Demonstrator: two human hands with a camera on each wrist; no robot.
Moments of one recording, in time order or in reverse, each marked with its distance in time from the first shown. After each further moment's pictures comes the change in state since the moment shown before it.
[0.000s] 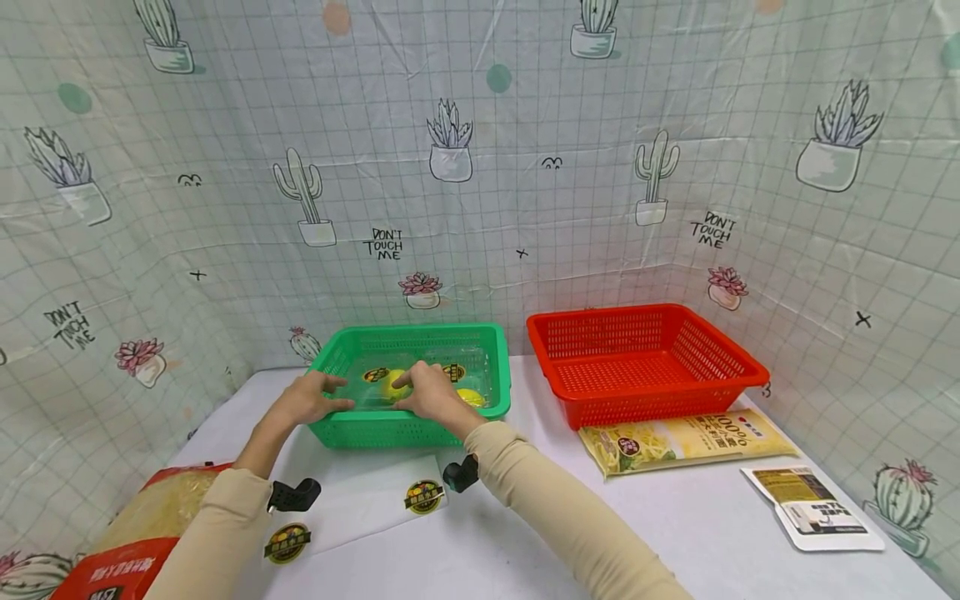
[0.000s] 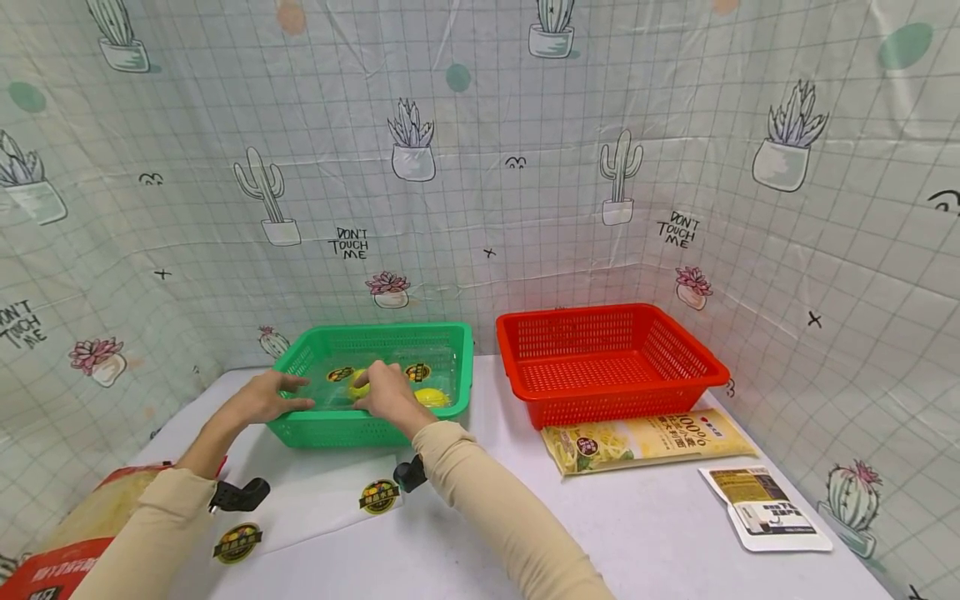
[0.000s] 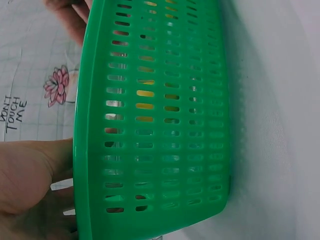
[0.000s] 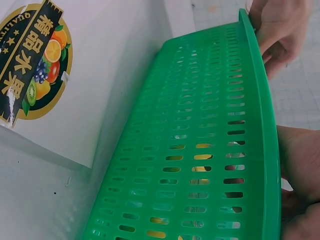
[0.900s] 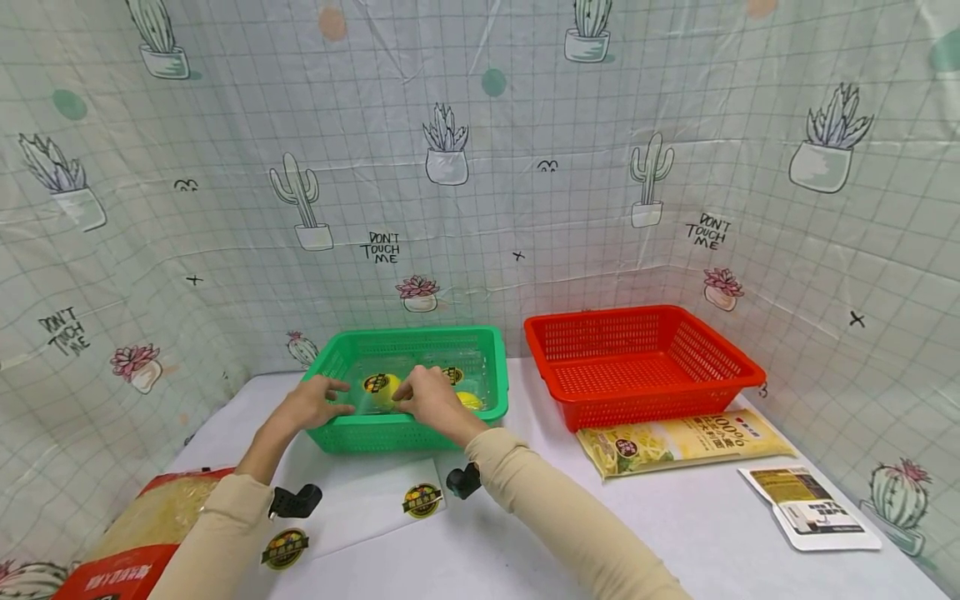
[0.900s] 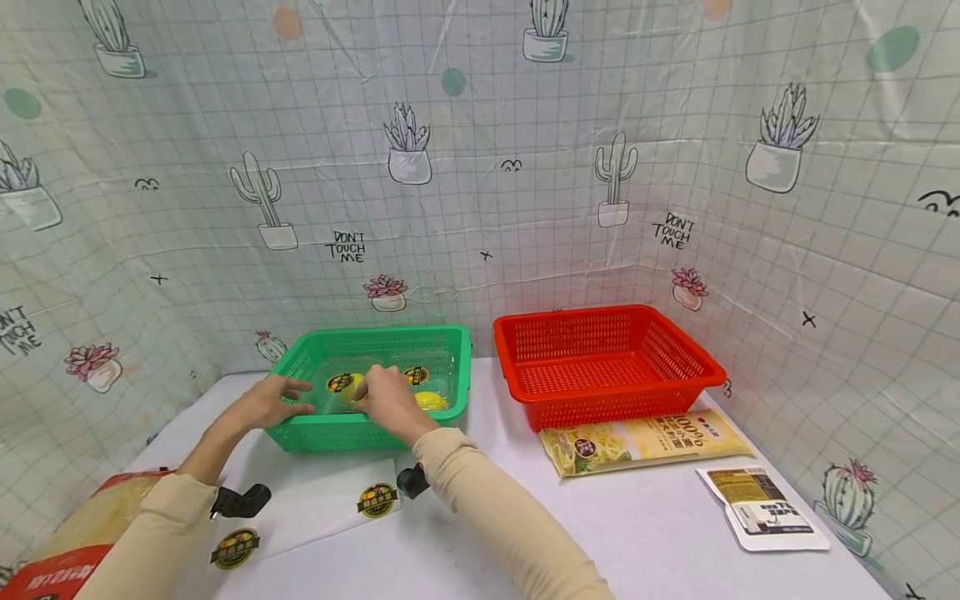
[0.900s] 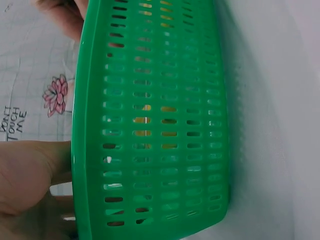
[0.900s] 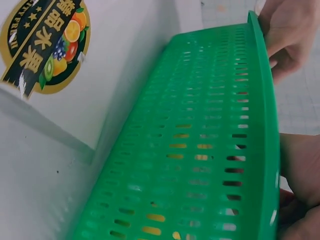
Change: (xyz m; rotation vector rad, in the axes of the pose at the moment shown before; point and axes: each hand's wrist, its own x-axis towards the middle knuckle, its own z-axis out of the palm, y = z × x) left_hand 0.002 0.008 0.003 -0.014 -0.025 -0.034; right_hand -0.006 0.004 0.000 -0.014 0.070 -0.085
